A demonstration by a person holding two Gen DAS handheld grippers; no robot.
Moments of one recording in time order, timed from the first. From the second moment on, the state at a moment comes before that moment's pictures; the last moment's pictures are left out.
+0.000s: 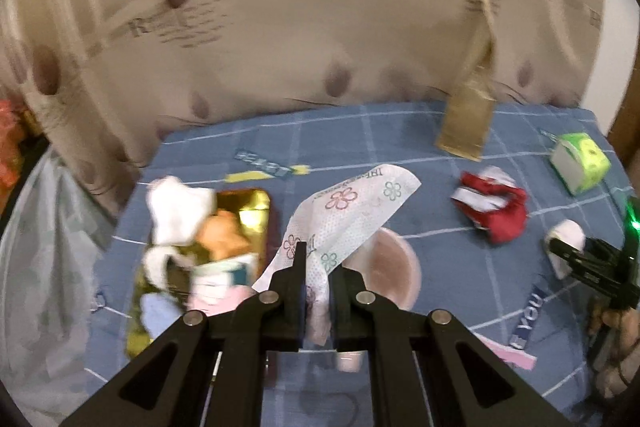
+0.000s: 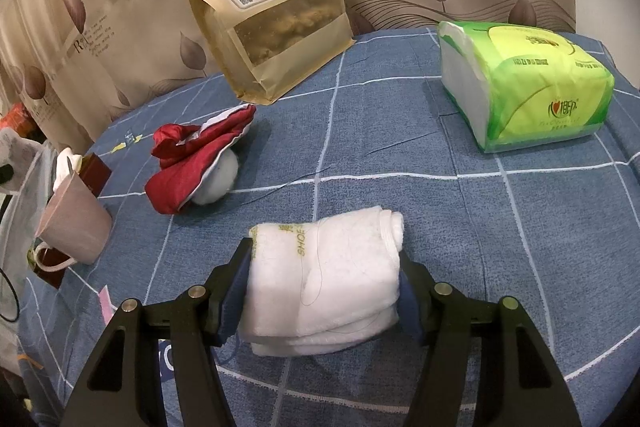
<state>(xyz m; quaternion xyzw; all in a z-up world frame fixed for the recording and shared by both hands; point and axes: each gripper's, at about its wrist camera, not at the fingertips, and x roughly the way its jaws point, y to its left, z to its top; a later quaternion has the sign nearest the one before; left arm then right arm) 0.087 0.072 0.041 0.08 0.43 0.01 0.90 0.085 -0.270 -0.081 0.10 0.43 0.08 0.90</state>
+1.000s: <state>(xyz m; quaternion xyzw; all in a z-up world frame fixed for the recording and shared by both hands) 0.149 0.186 -0.027 0.05 0.49 0.16 0.86 0.085 -0.264 -0.081 0.07 0.43 0.07 0.90</state>
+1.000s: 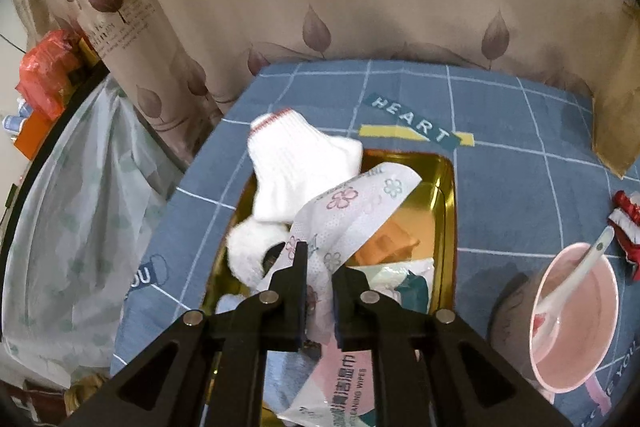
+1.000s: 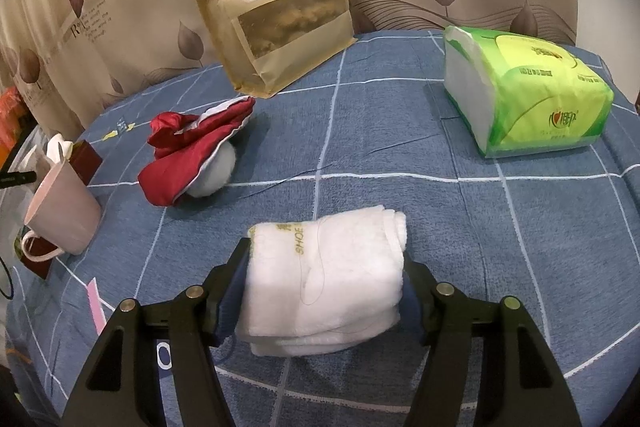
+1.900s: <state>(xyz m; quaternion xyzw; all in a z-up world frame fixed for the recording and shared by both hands) 0.079 0.178 0.006 -0.01 0.46 0.13 0.88 0.088 -0.255 -0.081 0.04 0.44 0.06 0.90</state>
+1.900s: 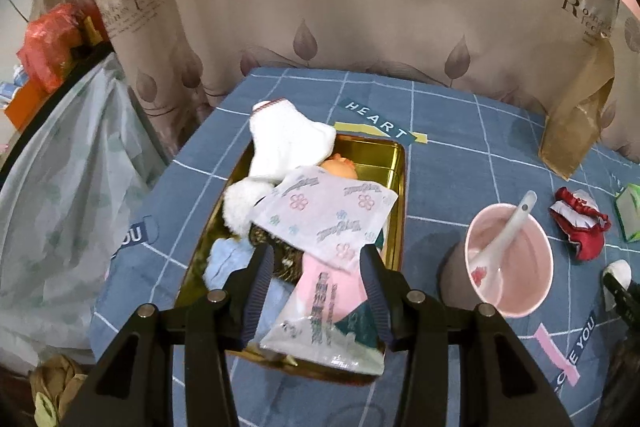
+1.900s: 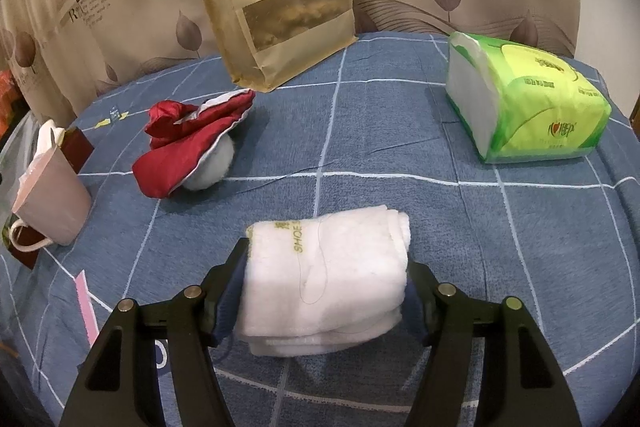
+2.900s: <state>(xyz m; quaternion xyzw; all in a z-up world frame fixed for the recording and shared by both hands) 0.014 0.266 -0.013 -0.06 0.41 0.20 0.89 0.085 -0.192 -0.011 -0.01 0.41 0.04 0.91</state>
